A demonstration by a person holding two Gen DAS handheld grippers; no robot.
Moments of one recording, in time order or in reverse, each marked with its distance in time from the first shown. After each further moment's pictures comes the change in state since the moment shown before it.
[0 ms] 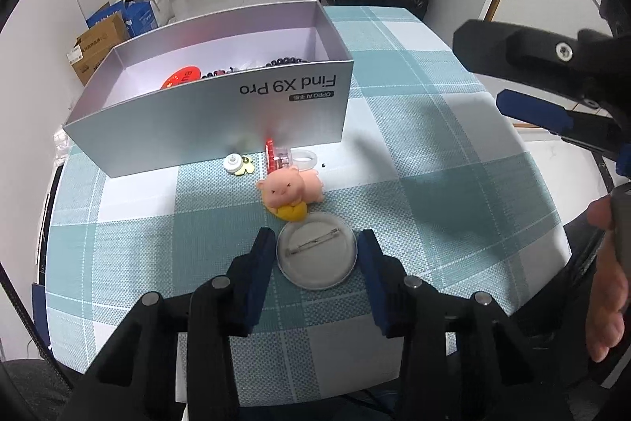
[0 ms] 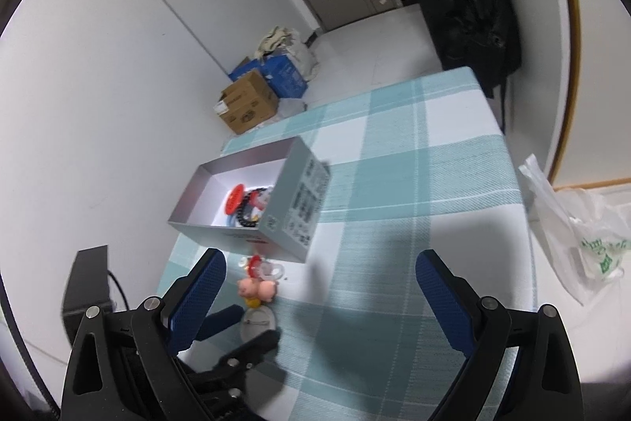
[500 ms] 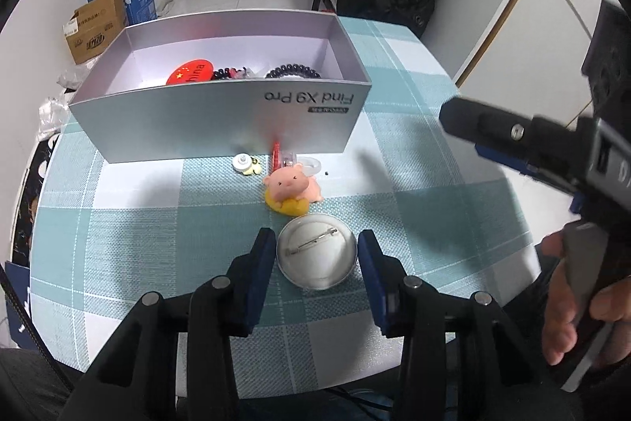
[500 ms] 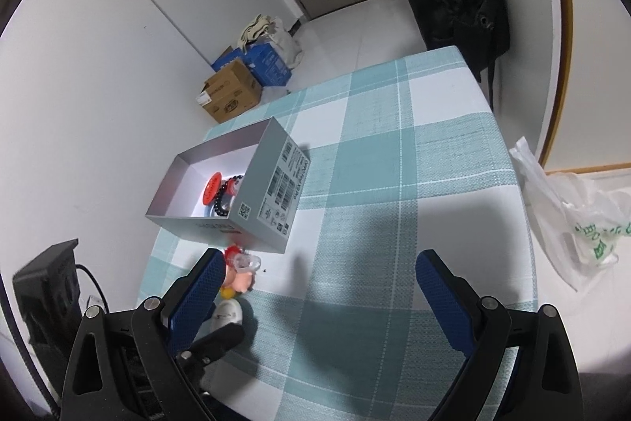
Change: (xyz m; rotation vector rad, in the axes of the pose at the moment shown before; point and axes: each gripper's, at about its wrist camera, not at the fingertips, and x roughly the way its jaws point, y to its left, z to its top) left arm -0.006 0.021 0.013 -0.104 -0.006 -0.118; right arm 0.014 -0.005 -0.005 0.015 0.046 -0.036
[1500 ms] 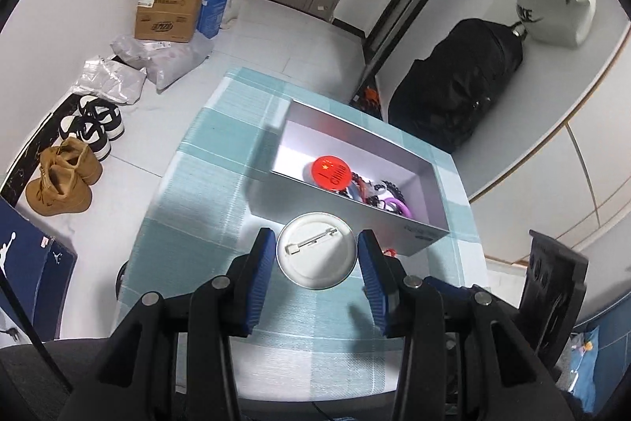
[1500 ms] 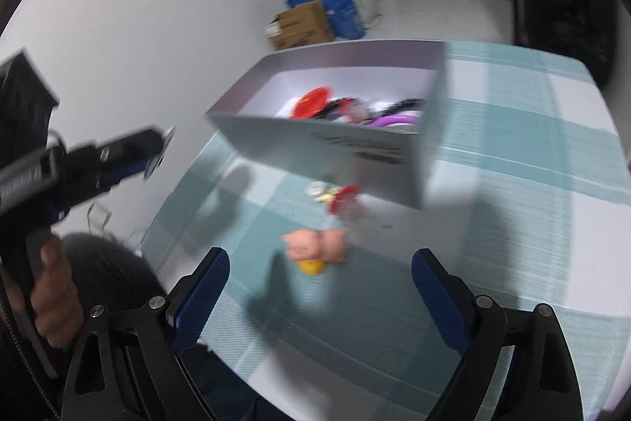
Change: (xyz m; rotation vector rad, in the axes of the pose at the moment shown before) left arm -0.060 0.102 0.015 -0.315 -0.222 -0.069; right arm 0.057 0.088 -0.037 -0.326 0.145 0.090
